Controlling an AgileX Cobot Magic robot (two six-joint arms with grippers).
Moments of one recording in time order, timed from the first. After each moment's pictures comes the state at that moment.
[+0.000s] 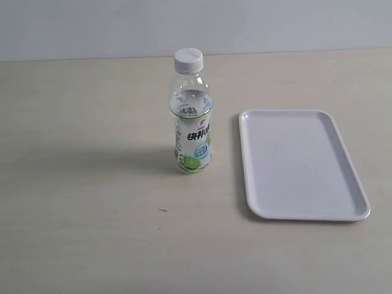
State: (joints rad) left arm -0.09 0.00 0.00 0.33 -0.51 -0.59; right arm -0.08 0.01 -0.01 -0.23 0.34 0.22
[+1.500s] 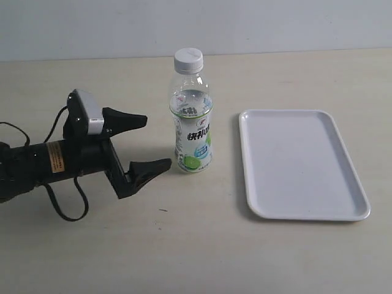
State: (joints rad) left arm -0.26 2.12 -0.68 0.92 -1.20 -0.10; right arm -0.08 0.01 -0.01 -0.23 0.34 0.22
